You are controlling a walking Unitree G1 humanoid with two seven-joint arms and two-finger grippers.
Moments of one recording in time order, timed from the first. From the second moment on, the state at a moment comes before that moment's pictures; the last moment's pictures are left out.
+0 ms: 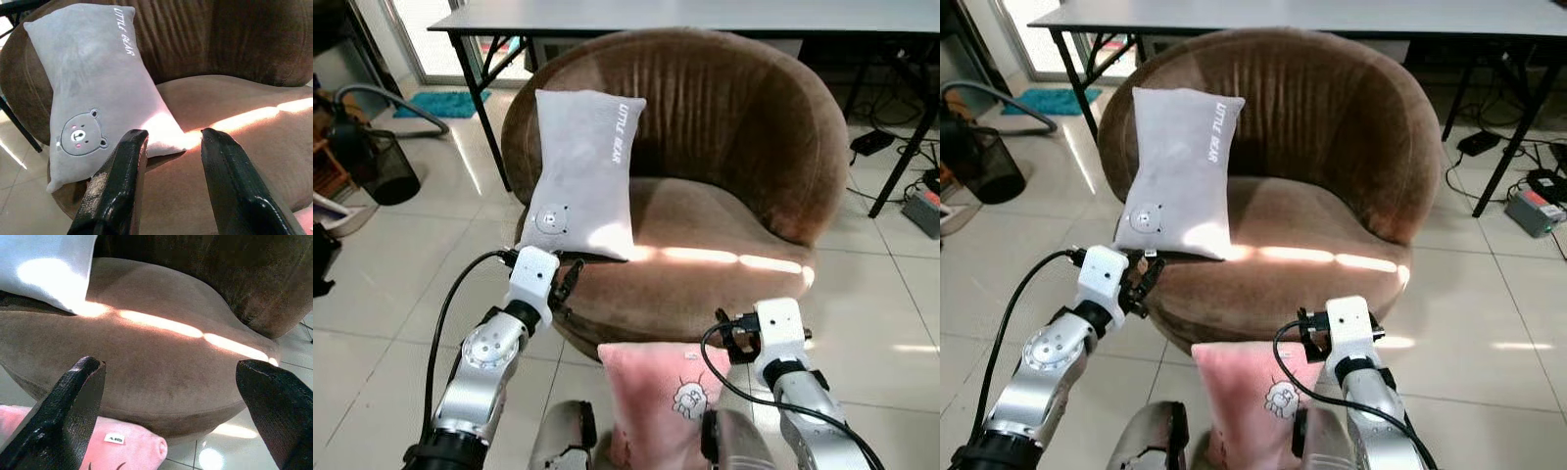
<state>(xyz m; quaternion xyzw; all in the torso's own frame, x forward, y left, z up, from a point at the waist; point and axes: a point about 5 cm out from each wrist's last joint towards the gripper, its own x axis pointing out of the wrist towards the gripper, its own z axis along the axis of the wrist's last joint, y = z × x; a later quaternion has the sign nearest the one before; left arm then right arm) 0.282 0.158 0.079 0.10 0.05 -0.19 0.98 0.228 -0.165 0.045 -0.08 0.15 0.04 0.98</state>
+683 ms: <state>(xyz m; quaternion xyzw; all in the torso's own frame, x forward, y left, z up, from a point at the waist) 0.279 0.153 0.074 0.09 0.05 -0.19 0.98 0.231 -0.168 0.050 -0.09 0.15 0.04 0.98</state>
